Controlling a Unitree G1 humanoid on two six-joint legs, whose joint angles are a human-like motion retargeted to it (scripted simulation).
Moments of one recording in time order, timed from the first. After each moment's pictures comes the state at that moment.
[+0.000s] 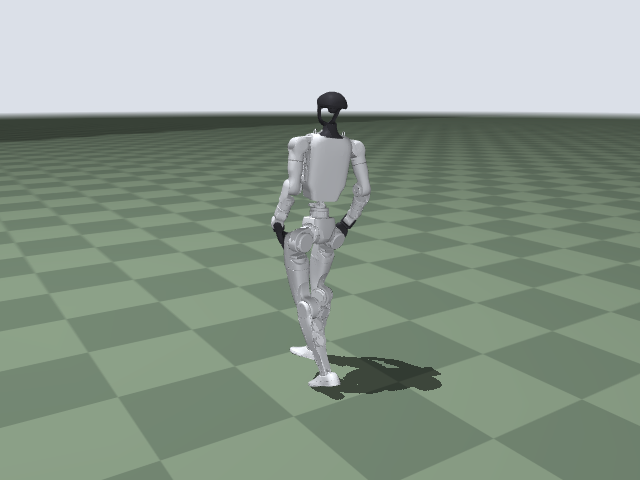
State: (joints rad) left arm 0.19 0.09 0.00 1.05 0.34 -0.16 -0.59; right arm 0.34 -0.24 0.22 0.74 -0.36 -0.20 0.23; waist -0.33 0.01 -0.16; left_leg 0.10 -0.16 -0.15 0.30 -0.05 0.12; right_leg -0.25 -0.06 0.12 0.02 0.14 0.16
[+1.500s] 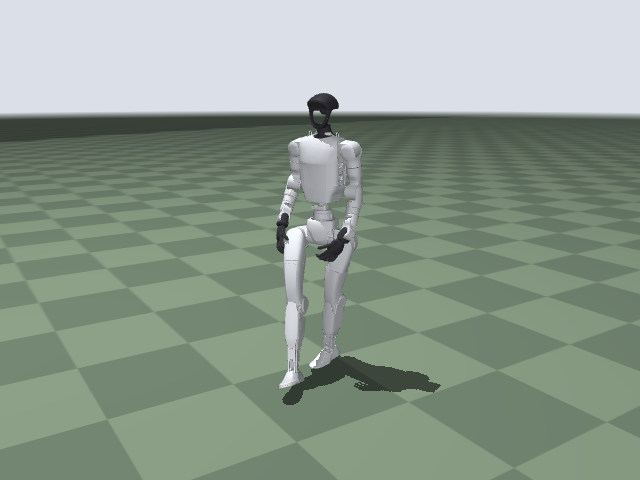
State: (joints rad) left arm 0.19 0.04 0.00 1.00 0.27 -0.17 -0.54; right arm 0.29 -0.28 0.32 0.76 -0.44 -0.30 0.10; waist -0.25 -0.02 0.00; left_leg 0.13 -0.29 -0.26 0.13 -0.07 0.23; right_leg -0.35 0.10 -0.01 -0.03 0.09 0.26
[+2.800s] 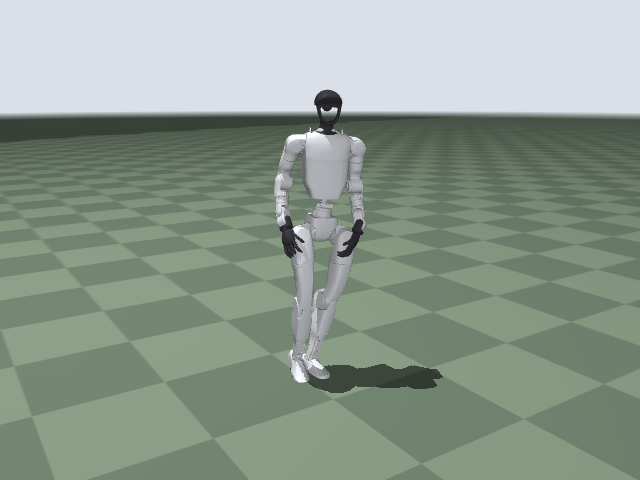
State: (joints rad) left arm 0.23 0.06 -0.03 0.98 0.38 -0.18 -0.47; right arm 0.37 -0.22 0.30 0.81 -0.30 -0.31 -0.04; waist -0.24 0.07 -0.10; left_leg -0.08 -0.12 0.17 0.05 -0.06 0.24; right_leg -0.30 0.04 -0.16 0.50 0.11 -0.02
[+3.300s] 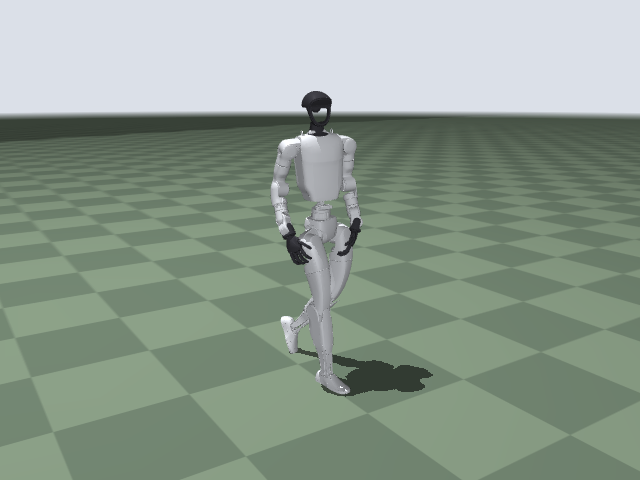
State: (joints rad) left arm 0.20 0.04 -0.04 1.08 0.32 -0.15 -0.52; right arm 0.34 -0.21 0.23 0.80 -0.28 -0.23 0.09; waist -0.44 0.02 -0.12; left_leg 0.05 -0.07 0.11 0.63 0.45 -0.13; right_leg -0.25 -0.05 -0.15 0.05 0.11 -0.03
